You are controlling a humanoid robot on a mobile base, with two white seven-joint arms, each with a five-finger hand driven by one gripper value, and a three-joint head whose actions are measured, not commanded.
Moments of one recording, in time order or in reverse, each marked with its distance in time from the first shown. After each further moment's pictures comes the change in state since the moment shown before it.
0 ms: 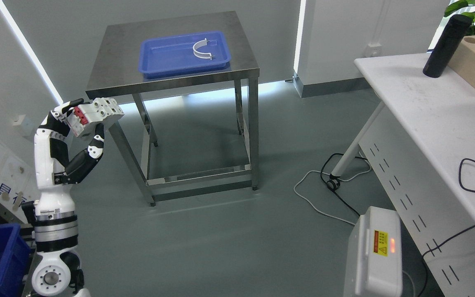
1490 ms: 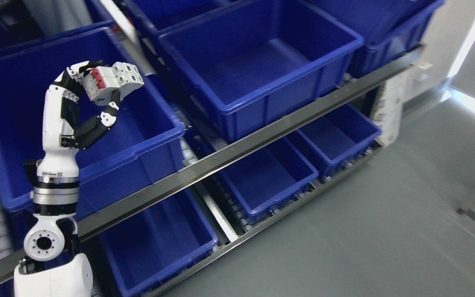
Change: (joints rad) left arm -0.175 -0.001 -0.015 -0.010 -0.022 0.099 -0.213; right arm 0.000 0.000 0.000 0.000 0.000 0.000 0.000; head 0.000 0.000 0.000
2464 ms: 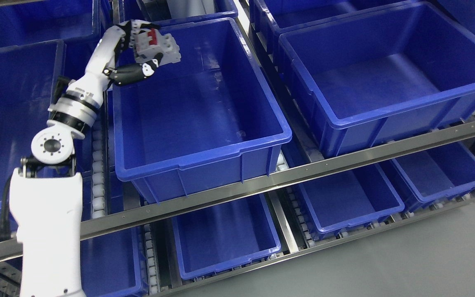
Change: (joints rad) left arm -0.436 0.161 -0.227 0.417 -0.216 0.230 -0.162; right arm 0.000 0.000 0.000 0.000 0.000 0.000 0.000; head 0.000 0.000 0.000
